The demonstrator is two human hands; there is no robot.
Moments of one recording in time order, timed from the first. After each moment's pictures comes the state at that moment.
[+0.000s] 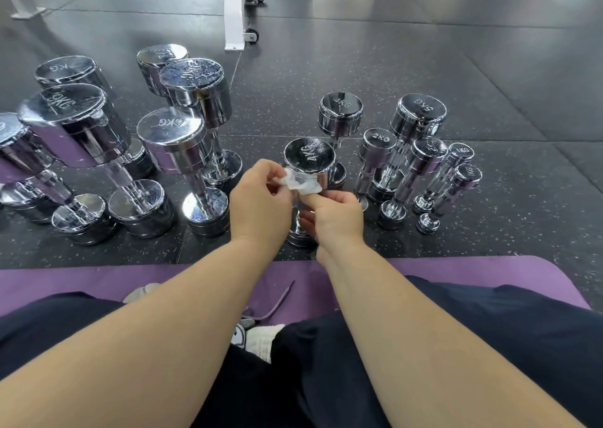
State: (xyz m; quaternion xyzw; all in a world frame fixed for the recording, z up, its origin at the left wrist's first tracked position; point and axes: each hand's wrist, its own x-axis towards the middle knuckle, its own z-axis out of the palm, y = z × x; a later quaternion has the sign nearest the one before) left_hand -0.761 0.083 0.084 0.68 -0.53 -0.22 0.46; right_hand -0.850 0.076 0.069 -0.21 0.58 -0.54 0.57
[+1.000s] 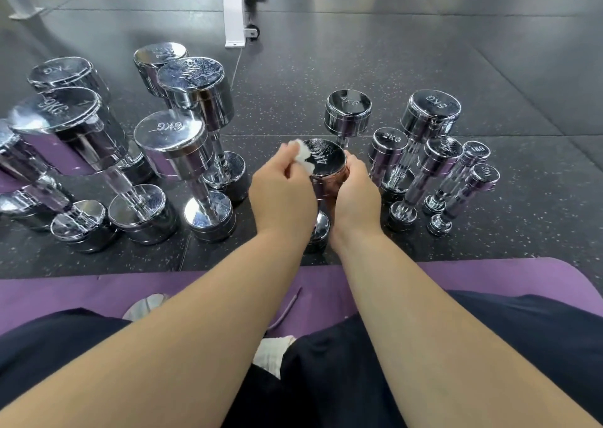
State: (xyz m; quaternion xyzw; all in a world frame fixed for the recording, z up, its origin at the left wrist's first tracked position) left_hand -0.785 0.063 0.095 0.63 -0.43 -0.34 0.56; right_hand -0.856 0.045 0.083 -0.20 0.49 -0.61 0.59
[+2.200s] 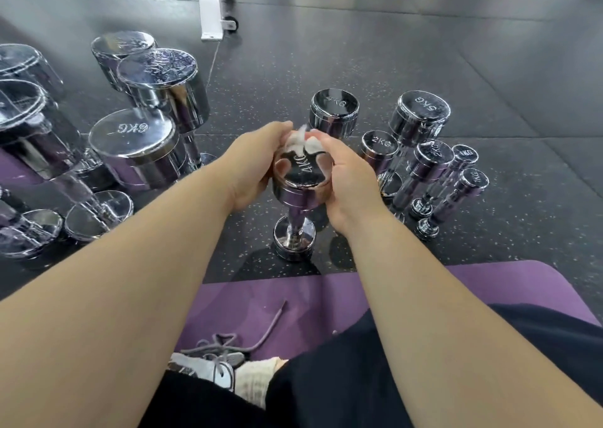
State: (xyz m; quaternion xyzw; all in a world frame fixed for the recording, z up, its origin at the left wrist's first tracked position) left_hand -0.749 -0.007 0.113 0.53 -0.43 -0.61 0.41; right_hand -0.874 0.011 0.094 -0.31 0.49 -0.54 0.61
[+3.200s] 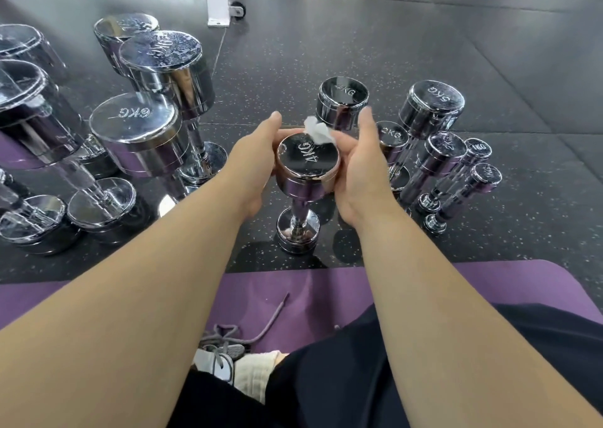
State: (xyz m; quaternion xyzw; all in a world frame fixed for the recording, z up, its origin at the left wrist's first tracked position) left_hand -0.750 0.002 0.094 0.55 -0.42 -0.57 0.45; right_hand -0.884 0.002 0.082 -0.34 0.51 -0.50 0.61
